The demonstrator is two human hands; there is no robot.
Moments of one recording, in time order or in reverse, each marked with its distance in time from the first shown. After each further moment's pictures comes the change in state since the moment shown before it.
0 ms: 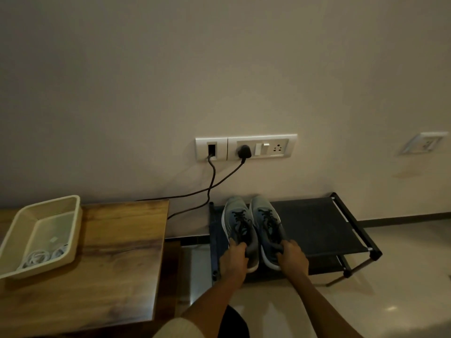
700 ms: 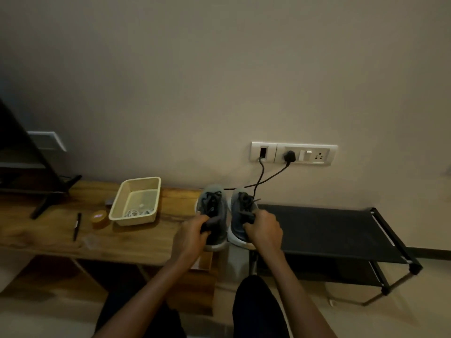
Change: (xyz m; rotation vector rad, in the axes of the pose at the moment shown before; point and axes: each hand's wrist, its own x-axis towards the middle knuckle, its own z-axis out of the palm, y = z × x) left_hand -0.184 -0.131 -0.164 -0.169 0.546 0.139; right_hand -0.176 -0.174 -0.050 0.196 0.125 -0.364
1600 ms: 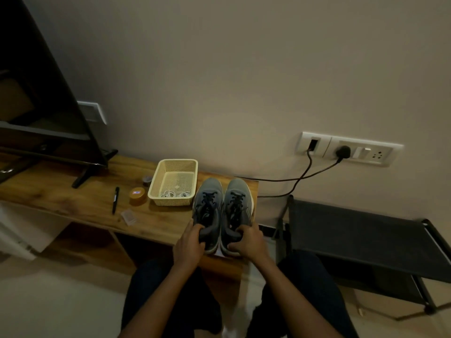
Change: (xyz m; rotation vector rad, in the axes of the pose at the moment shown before) left_hand -0.035 -0.131 -0.009 0.156 -0.076 -0.413; right_hand -0.003 -0.052 0.150 -0.005 -0.396 -0.155
